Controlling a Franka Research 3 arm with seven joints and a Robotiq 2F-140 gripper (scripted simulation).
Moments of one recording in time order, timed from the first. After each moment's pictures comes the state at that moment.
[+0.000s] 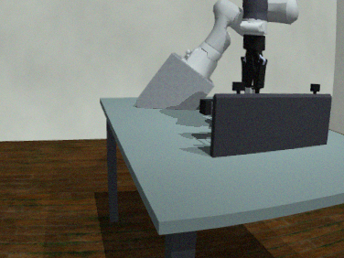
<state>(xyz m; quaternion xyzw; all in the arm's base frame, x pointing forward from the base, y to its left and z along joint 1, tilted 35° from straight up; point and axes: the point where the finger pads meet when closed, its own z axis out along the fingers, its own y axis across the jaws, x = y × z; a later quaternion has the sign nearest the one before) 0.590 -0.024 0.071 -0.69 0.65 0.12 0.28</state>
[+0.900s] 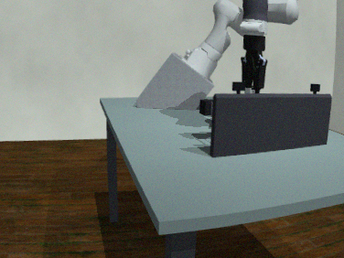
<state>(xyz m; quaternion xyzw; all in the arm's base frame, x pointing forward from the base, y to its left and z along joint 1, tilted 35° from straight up) 0.590 -0.023 0.070 -0.69 0.66 0.12 0.28</state>
